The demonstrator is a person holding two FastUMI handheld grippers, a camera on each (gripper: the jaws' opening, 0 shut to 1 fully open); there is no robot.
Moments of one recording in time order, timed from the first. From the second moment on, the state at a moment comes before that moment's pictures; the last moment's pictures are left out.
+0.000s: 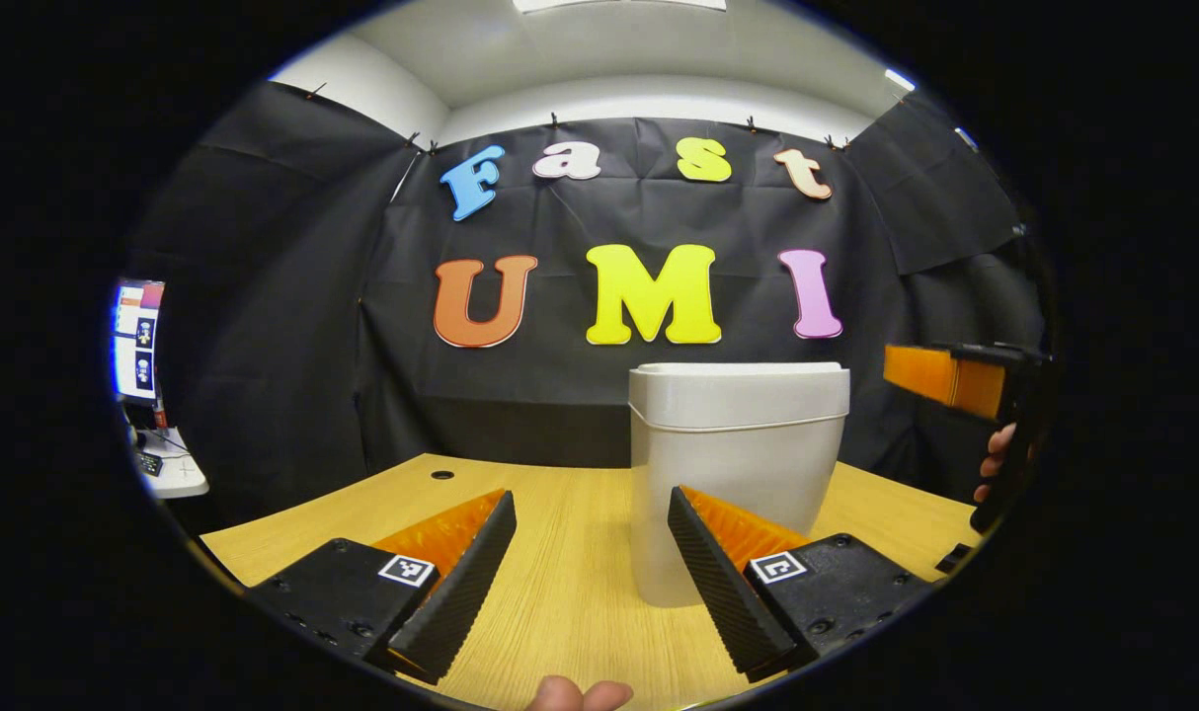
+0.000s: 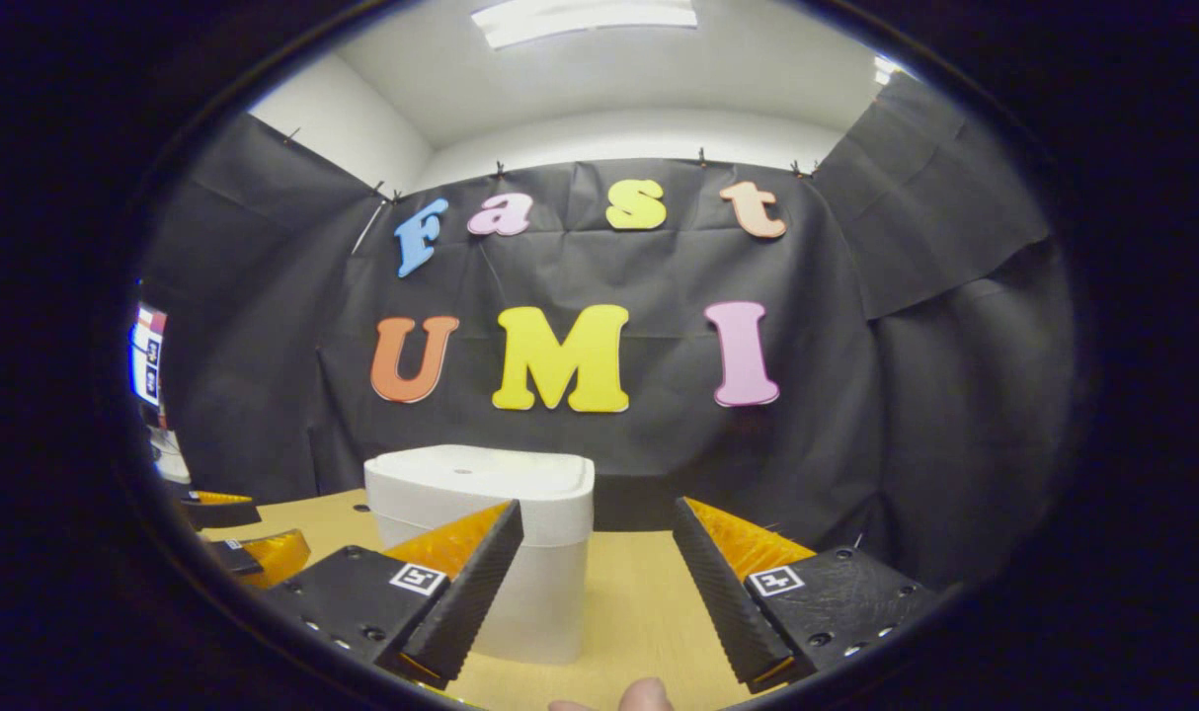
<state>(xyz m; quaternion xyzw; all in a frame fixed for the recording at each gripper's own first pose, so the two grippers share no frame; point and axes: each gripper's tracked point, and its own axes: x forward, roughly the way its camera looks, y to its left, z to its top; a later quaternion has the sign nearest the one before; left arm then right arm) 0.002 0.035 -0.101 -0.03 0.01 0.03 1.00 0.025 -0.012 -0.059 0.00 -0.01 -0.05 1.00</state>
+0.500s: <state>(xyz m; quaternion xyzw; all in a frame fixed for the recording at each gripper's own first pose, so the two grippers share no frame) 0.002 0.006 -0.073 -0.02 0.00 0.03 1.00 0.008 -0.031 -0.095 0.00 0.01 -0.05 1.00</state>
